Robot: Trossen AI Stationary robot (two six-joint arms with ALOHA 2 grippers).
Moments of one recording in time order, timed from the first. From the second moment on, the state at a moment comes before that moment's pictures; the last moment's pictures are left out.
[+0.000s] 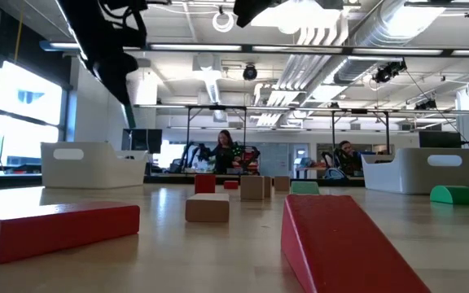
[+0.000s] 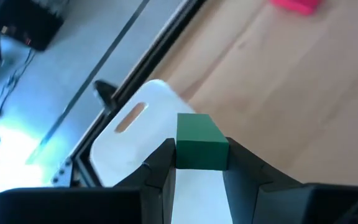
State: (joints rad) left arm 0.28 1.16 0.91 -0.94 -0.69 -0.32; right arm 0.18 1.93 2.07 -1.21 0.29 0.16
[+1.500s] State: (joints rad) left arm 0.68 1.43 0.91 -0.94 -0.48 -0.22; right arm 0.18 1.93 2.07 -1.22 0.34 0.26
